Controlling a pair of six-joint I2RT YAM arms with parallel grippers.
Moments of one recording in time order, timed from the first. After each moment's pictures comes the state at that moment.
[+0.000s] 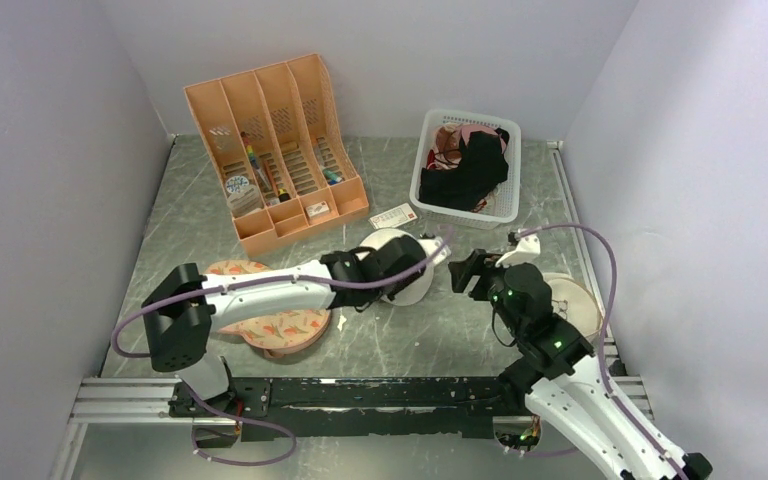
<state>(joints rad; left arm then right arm) -1.19 1.66 1.23 -0.36 -0.41 0.06 0.59 0.46 0.52 -0.38 0.32 0.50</state>
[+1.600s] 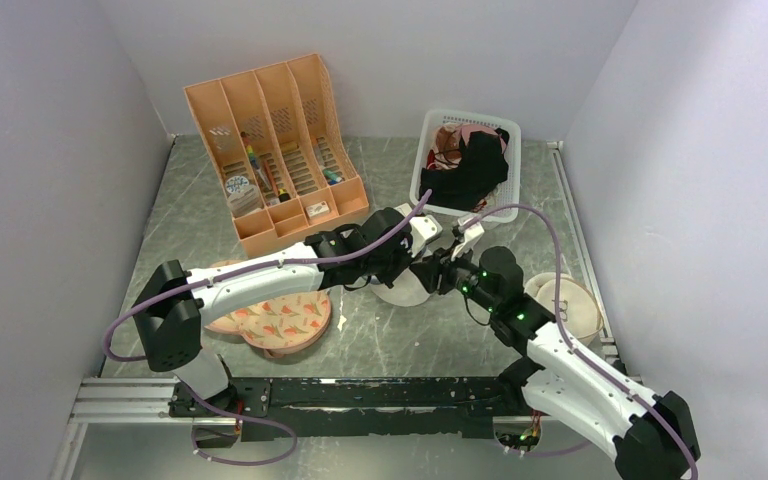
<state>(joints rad) -1.05 1.62 1.28 -0.39 -0.10 -0.02 0.59 0.79 0.42 0.13 -0.17 0.24</state>
